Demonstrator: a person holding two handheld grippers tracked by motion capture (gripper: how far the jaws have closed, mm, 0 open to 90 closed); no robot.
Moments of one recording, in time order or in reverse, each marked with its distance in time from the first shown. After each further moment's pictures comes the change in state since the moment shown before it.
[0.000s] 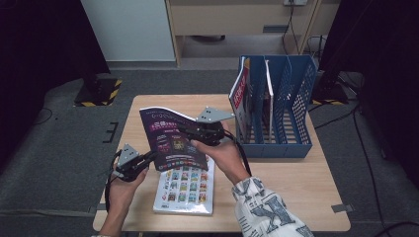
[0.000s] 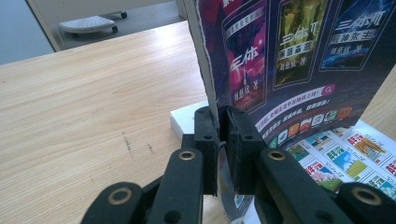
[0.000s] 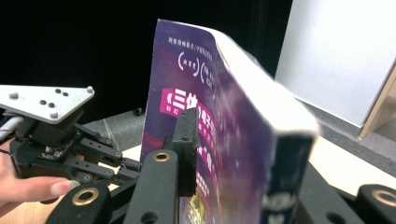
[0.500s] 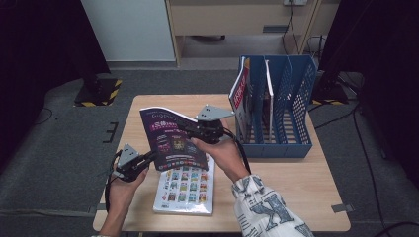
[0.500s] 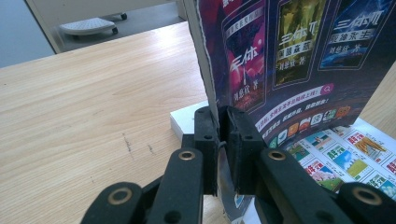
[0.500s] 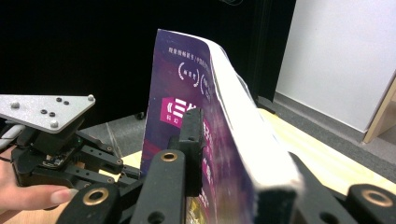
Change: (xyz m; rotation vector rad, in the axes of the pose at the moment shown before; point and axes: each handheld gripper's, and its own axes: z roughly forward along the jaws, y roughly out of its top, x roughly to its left) left arm -0.001 0.000 0.000 -0.001 0.001 0.008; right arm -0.002 0.003 0.002 -0.012 0.011 -0.002
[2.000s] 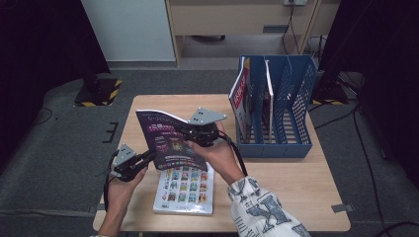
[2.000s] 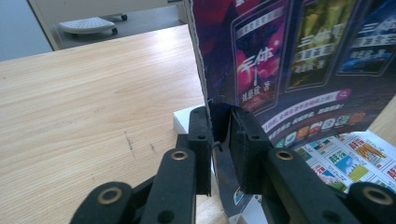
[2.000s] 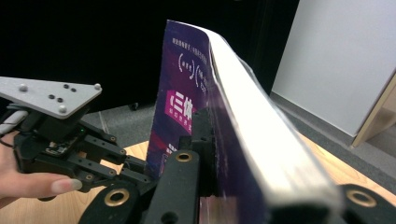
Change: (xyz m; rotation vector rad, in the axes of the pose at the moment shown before) left arm 0.009 -0.005 -0.001 -0.026 -0.006 -0.046; right arm 0.016 0.004 0.006 0.026 -0.016 -0.074
